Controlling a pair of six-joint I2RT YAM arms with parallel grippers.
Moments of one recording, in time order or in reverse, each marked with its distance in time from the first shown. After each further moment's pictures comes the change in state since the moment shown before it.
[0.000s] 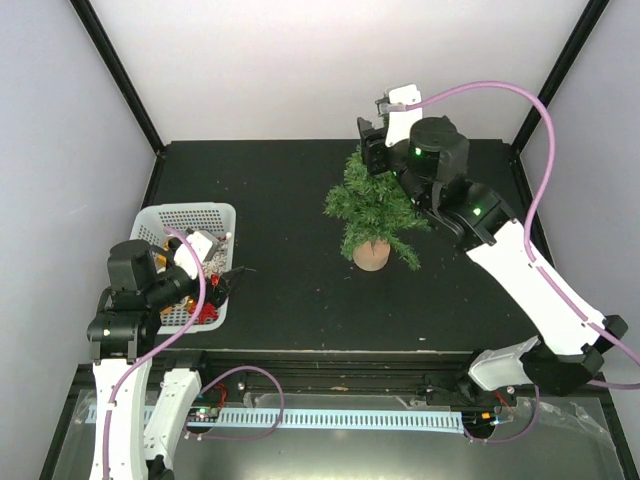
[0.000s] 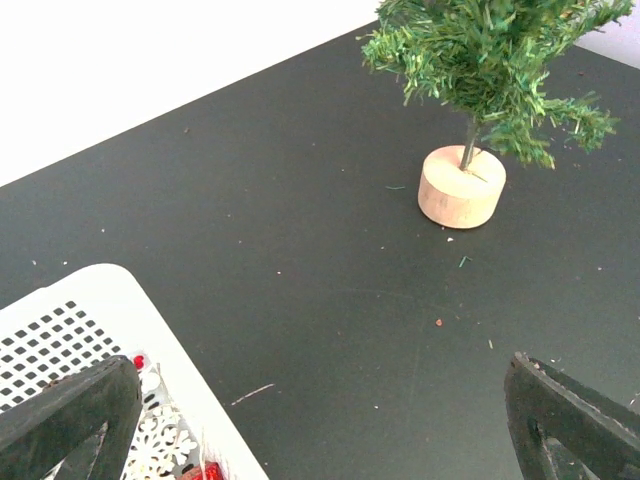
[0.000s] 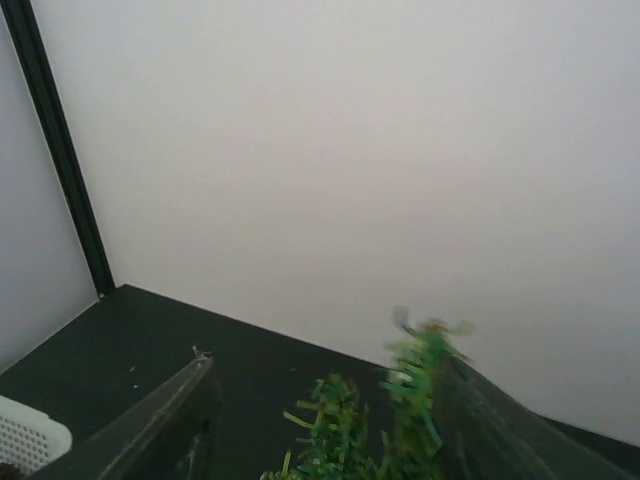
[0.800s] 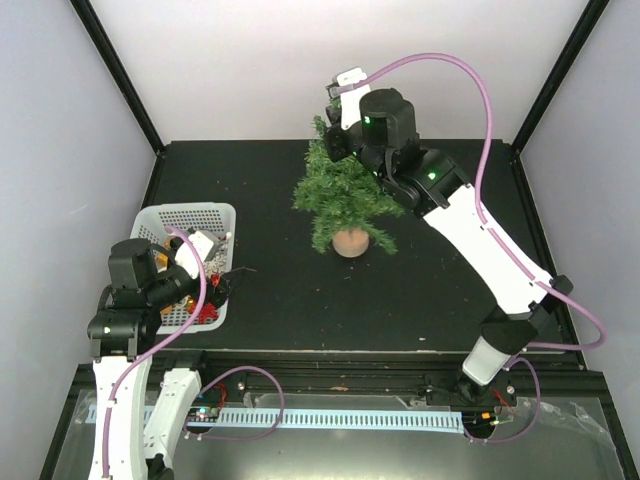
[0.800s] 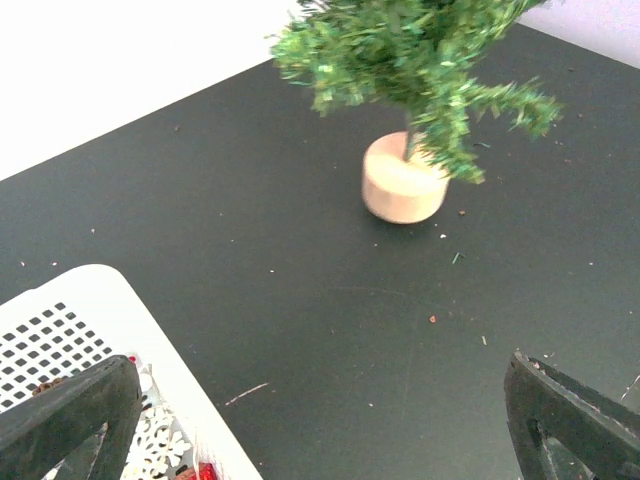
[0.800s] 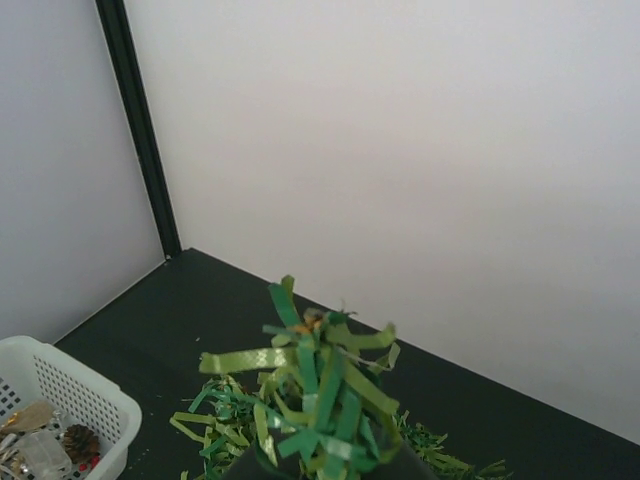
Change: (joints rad) left arm 0.000 0.011 0.002 -0.007 0.014 0.010; right arm 0.025 0.301 0.358 -0.150 -0.127 0.015
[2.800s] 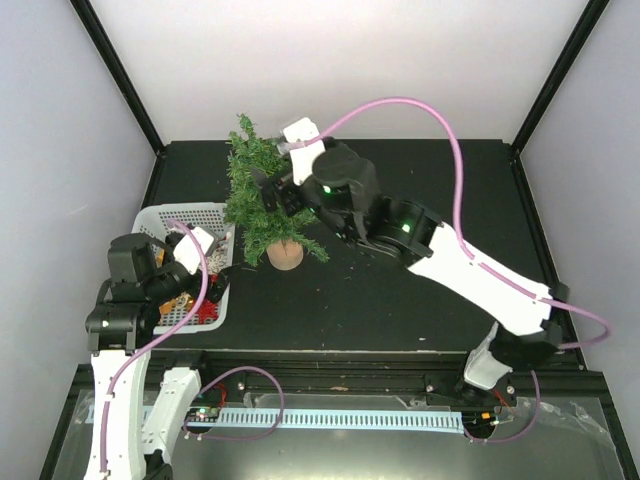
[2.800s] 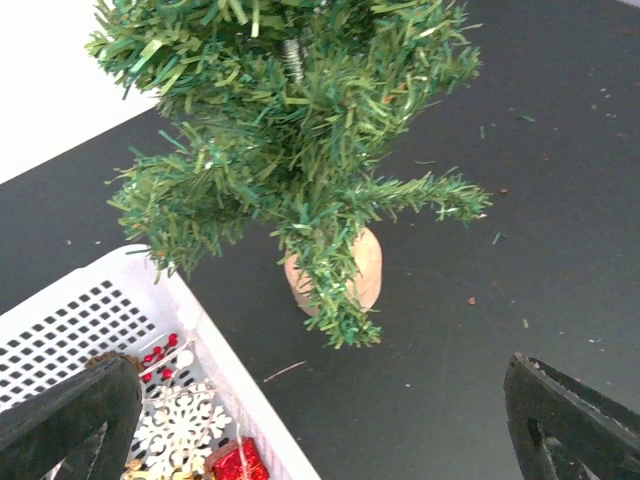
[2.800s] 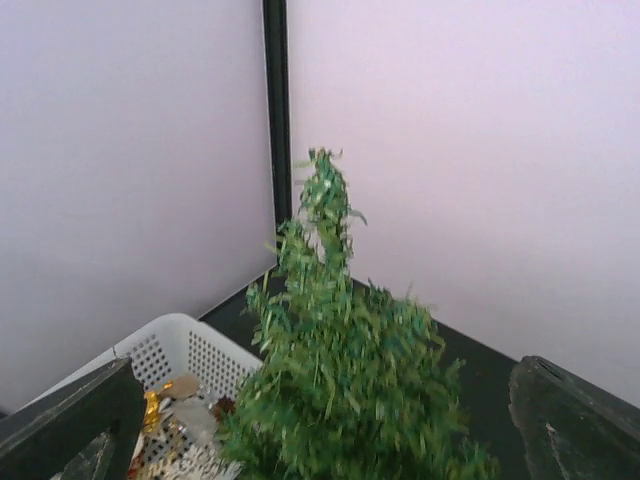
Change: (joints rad) left arm 0.000 0.043 0.033 -0.022 -0.099 0.048; right arm 0.363 -0.132 -0.185 0.089 0.203 0.057
